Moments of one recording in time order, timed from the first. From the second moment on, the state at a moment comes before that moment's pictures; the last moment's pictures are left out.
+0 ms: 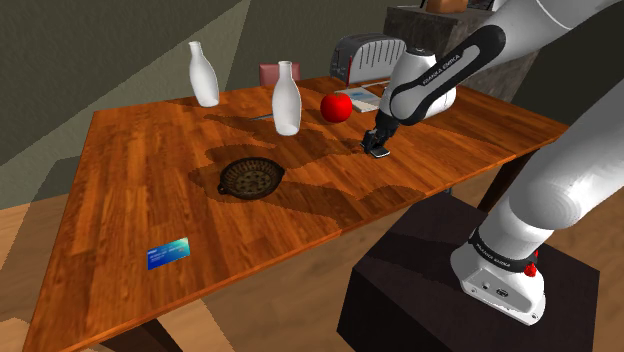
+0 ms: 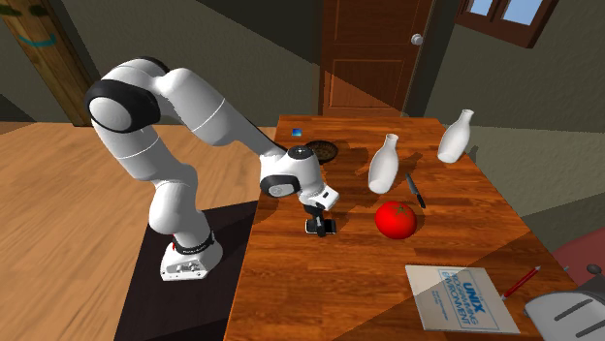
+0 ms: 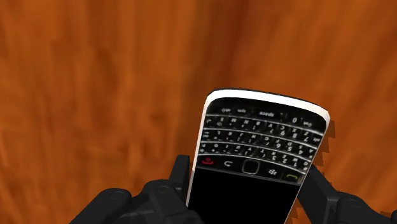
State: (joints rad) arm -0.05 -0.19 -0.16 -2.72 -0.06 2.75 -0.01
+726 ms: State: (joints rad) arm -0.06 -0.25 -0.15 -2.70 -0.07 2.66 0.00
